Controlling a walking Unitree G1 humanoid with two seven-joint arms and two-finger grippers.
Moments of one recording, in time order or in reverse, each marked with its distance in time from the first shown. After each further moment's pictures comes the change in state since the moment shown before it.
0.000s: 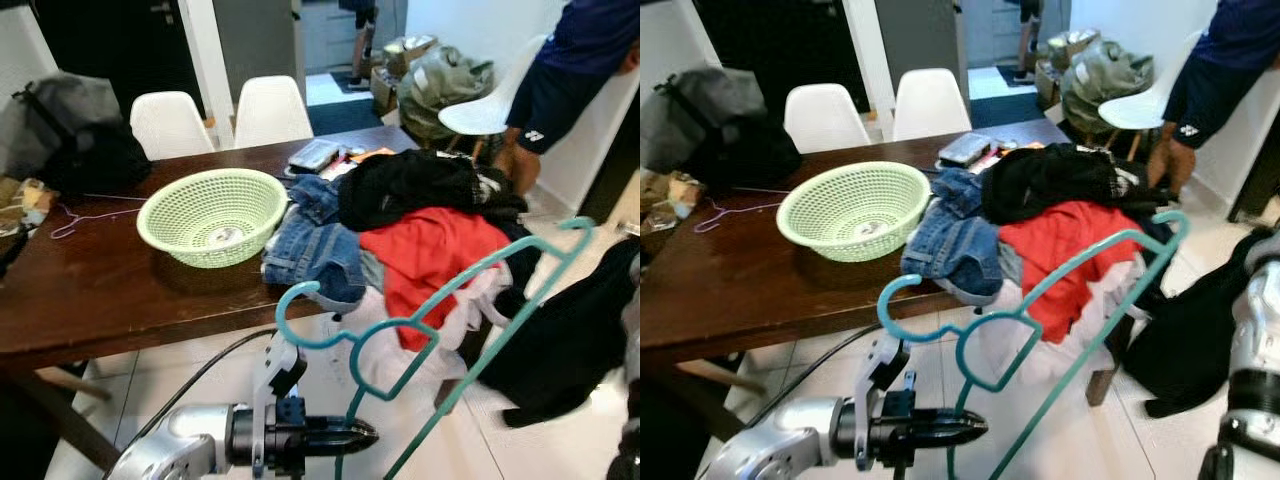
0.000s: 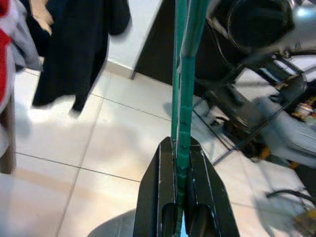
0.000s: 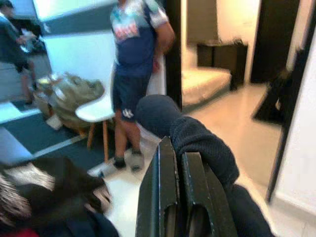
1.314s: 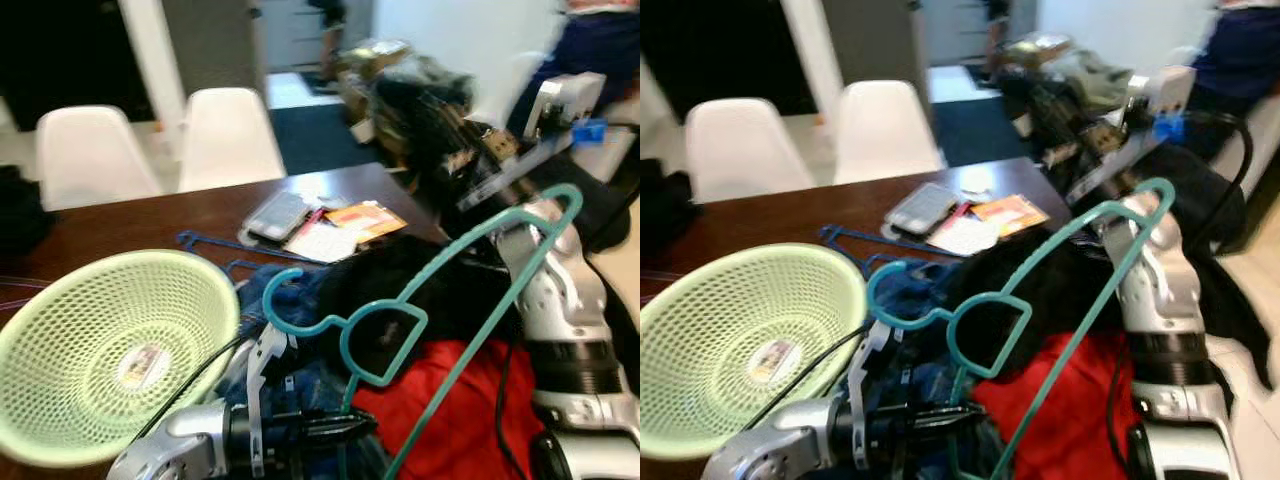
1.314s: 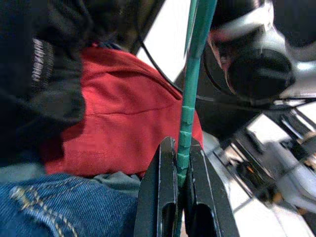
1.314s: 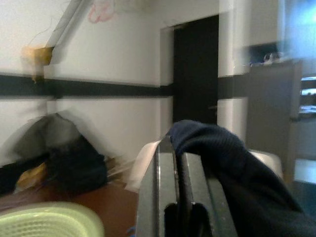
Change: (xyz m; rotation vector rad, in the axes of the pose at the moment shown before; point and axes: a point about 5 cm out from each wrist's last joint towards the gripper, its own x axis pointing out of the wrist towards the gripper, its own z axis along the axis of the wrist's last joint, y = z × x) left arm 0.006 0.001 0.008 -0.054 -0.117 0.052; right arm -0.110 0.140 0.073 0.474 -0.210 1.471
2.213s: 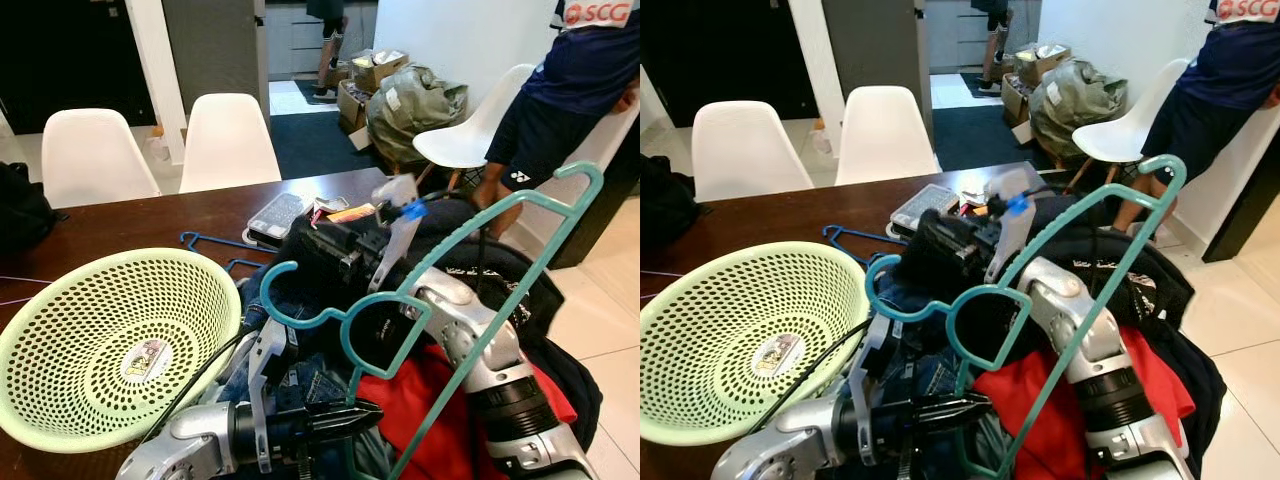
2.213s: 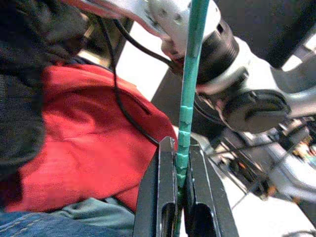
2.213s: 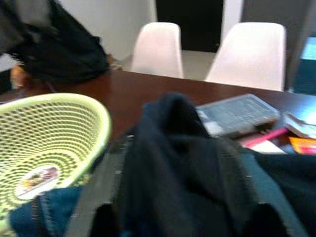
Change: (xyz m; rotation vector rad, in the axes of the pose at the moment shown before) left arm 0.003 -0.004 0.000 0.040 0.000 -0.023; right arm 0.013 0.031 -0.099 0.137 0.458 -0.163
